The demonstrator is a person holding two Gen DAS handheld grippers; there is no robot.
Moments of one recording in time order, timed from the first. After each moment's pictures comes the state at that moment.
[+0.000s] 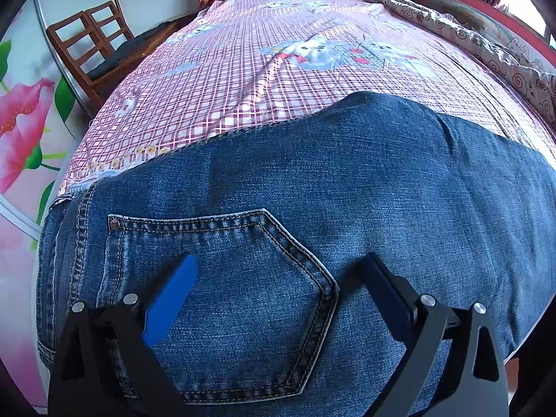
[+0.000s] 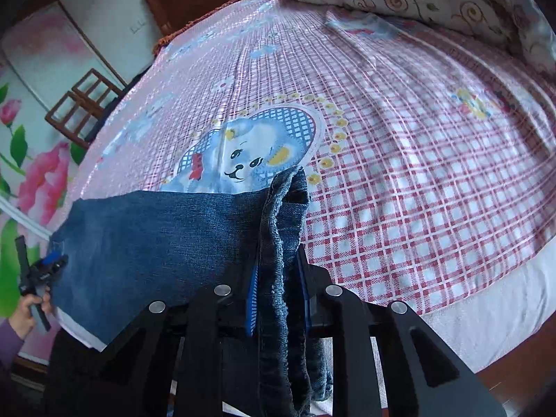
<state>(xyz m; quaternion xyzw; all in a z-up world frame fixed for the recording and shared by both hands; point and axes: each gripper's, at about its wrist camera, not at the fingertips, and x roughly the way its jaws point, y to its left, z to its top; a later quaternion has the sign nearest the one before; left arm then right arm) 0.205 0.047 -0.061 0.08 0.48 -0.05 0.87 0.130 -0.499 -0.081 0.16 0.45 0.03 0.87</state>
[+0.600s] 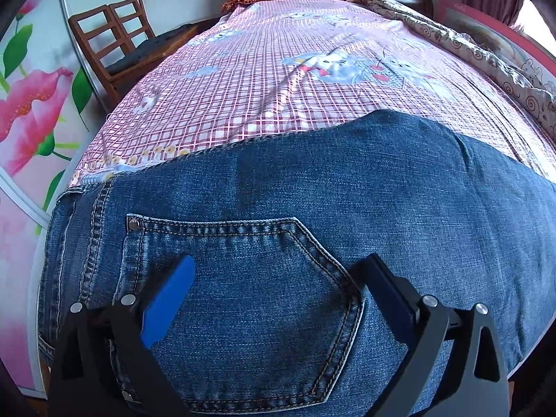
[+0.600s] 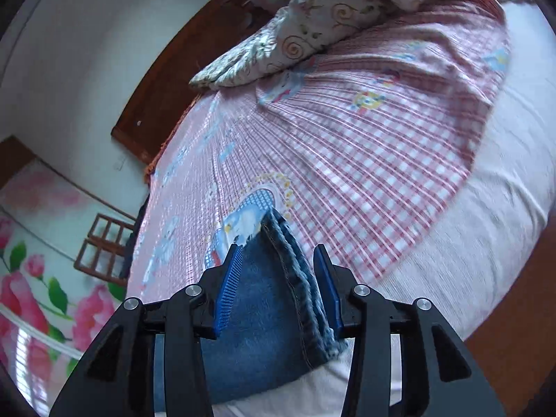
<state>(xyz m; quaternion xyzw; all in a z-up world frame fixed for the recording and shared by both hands) 0.204 0.053 -0.060 0.06 0.46 -0.01 0.89 0.037 -0.565 -0.081 0.45 0.29 -0.06 0.84</state>
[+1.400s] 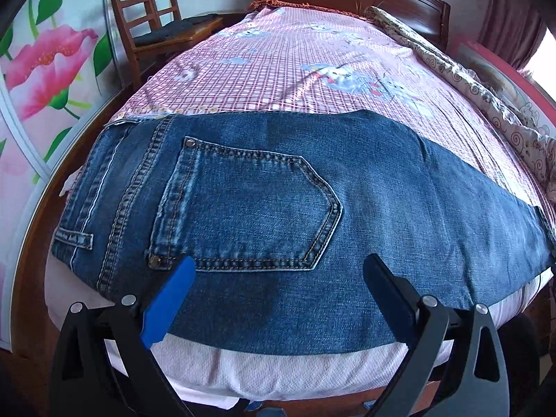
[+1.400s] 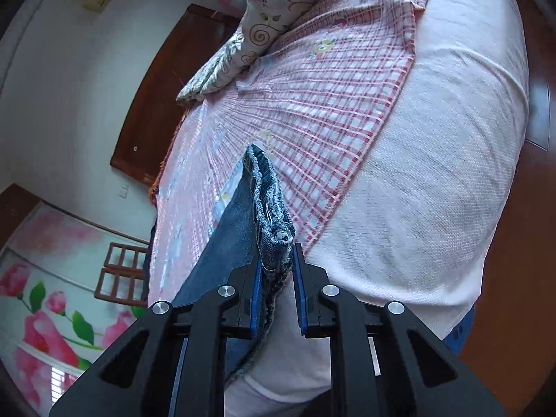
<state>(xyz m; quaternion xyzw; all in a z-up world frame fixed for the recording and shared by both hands) 0.124 0.082 -0.035 -0.04 0.45 -0.01 0.89 0.004 -0.507 -0.100 0.52 0.26 -0.06 0.81</state>
